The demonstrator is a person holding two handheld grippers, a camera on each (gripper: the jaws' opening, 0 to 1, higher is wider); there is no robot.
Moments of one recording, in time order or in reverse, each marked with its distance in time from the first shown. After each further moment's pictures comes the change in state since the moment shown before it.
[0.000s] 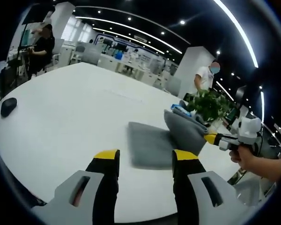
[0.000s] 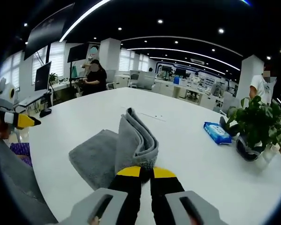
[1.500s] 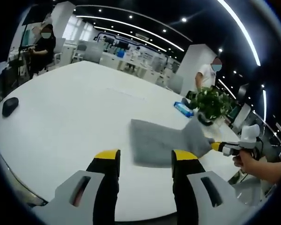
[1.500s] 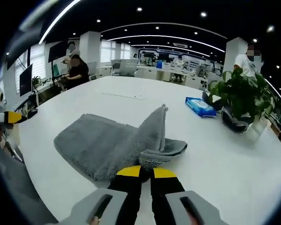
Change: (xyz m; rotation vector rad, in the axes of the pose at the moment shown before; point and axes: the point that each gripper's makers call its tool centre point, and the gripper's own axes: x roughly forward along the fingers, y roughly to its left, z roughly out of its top) left arm 0.000 0.003 -0.004 0.001 0.022 0.021; right arm -0.016 -0.044 -0.059 0.133 0.127 -0.110
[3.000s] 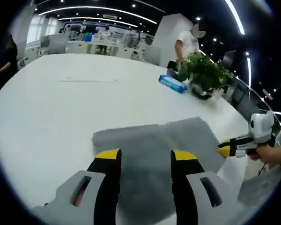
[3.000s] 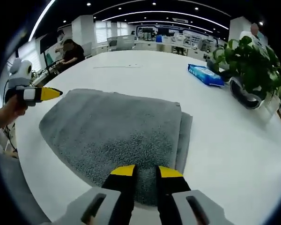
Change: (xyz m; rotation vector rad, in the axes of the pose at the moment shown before) left arm 0.201 -0.041 -0.021 0.236 0.256 -0.191; right arm 0.049 -0.014 -0.052 0.046 0.253 0.037
